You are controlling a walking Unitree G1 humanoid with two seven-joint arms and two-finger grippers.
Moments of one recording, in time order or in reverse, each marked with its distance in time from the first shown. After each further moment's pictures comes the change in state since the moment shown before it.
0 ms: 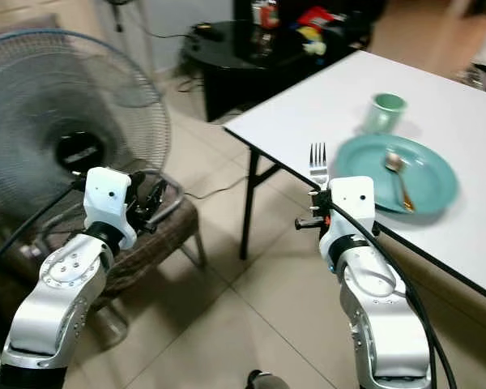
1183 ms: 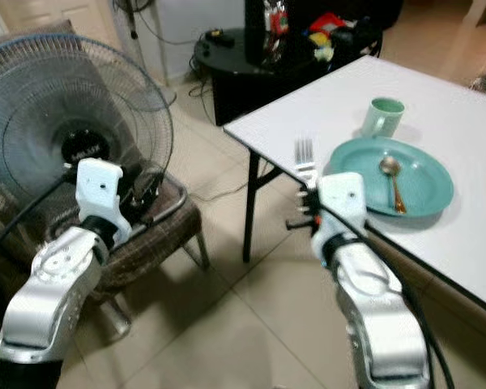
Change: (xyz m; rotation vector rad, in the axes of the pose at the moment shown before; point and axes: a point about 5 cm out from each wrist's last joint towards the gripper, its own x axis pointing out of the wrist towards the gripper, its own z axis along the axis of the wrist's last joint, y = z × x) left arm 0.001 0.010 0.008 -0.022 -0.029 -0.001; right arm 0.002 0.015 0.006 -0.039 -0.037 0.101
